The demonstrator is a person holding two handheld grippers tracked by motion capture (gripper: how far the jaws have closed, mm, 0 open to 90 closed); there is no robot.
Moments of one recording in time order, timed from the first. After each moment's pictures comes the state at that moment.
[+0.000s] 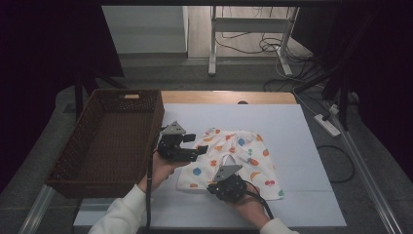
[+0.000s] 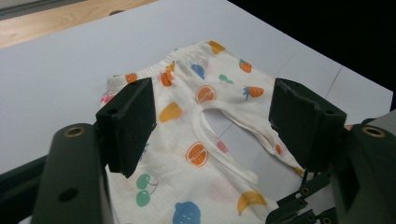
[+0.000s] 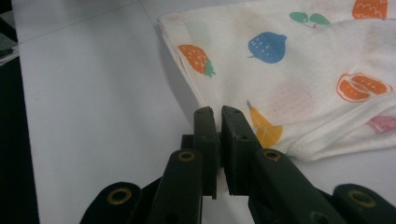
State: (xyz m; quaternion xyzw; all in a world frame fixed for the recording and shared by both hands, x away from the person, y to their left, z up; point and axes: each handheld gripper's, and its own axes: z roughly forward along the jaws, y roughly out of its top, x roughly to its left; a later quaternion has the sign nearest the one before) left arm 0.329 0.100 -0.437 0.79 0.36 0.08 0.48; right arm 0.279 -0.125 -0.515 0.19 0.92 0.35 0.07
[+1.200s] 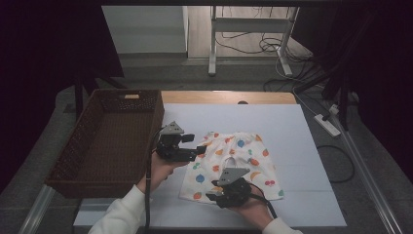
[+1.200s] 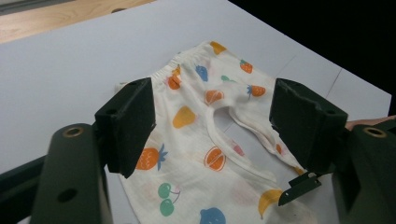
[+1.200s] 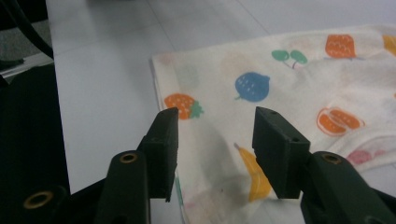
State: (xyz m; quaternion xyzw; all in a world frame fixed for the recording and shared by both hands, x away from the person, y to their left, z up) left arm 0.330 0.104 -0.440 0.79 0.37 0.07 0.49; right arm 0.268 -0.133 -0.502 0.17 0.90 0.39 0.08
